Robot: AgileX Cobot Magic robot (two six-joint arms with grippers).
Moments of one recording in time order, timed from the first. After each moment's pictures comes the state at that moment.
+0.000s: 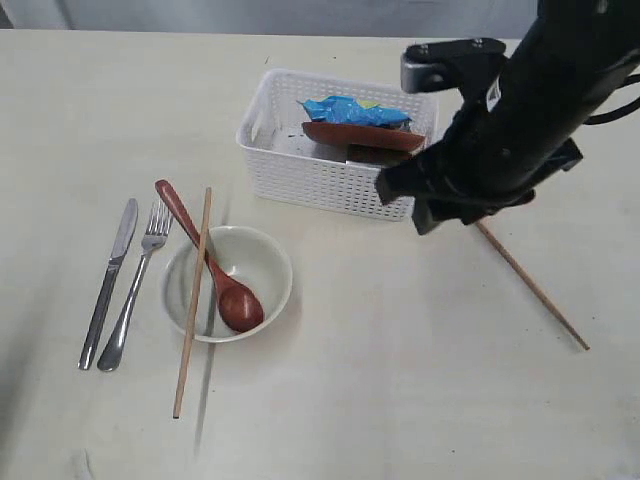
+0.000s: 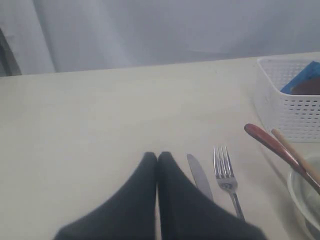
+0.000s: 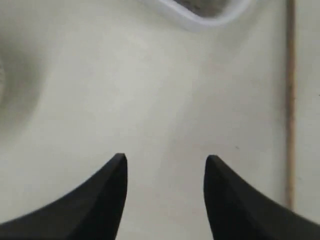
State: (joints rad) left arm -0.14 0.01 0.00 0.01 0.32 0.01; right arm 0.54 1.55 -1.00 0.05 0.89 0.16
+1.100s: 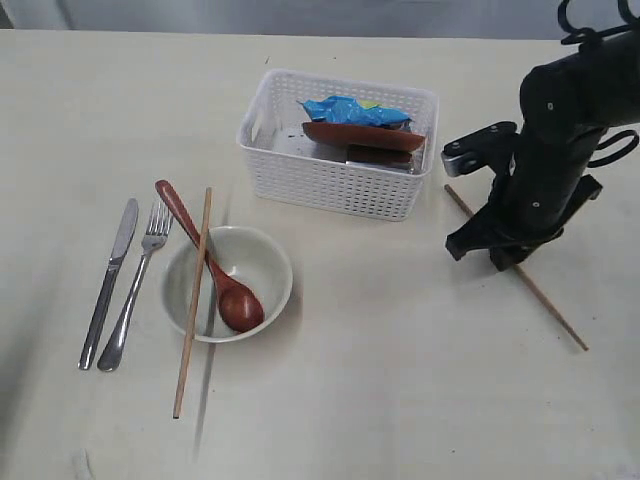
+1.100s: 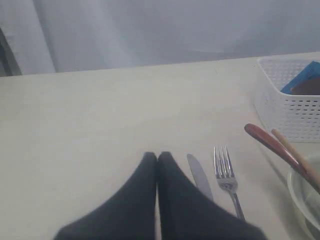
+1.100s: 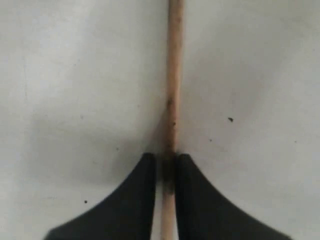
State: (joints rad) left arm -0.14 0.01 0.00 0.01 0.32 0.01; right arm 0.32 1.91 -0.96 -0.17 0.73 -0.03
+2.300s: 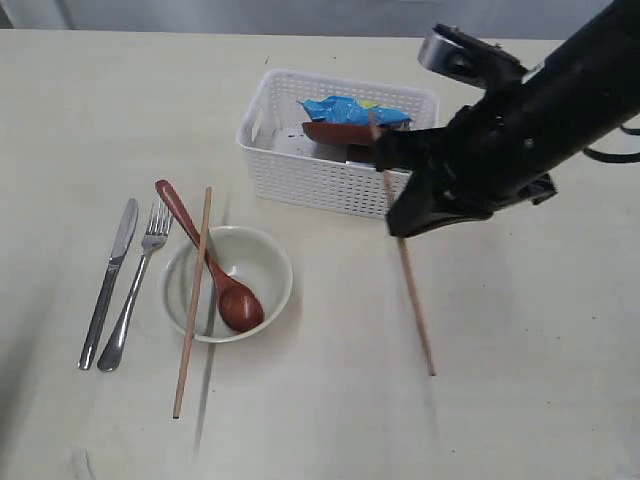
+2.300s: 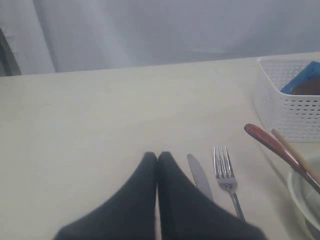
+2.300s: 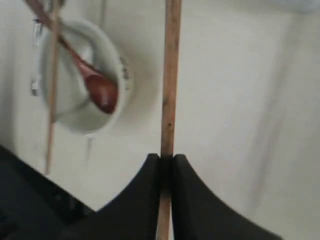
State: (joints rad) left arm -0.14 0.01 0.00 0.01 0.32 0.01; right arm 0.42 1.48 -0.94 0.60 0.92 -0.18
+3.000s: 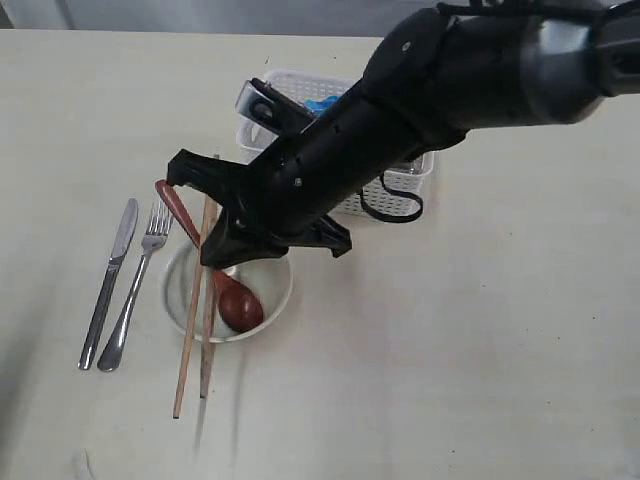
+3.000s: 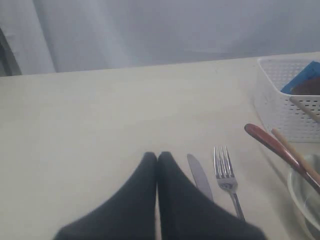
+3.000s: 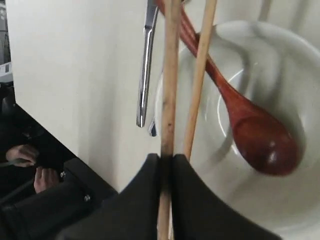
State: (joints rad) left arm -0.14 0.01 0.00 0.01 0.32 0.01; right arm 0.74 1.85 -1.12 1.01 0.72 -0.15
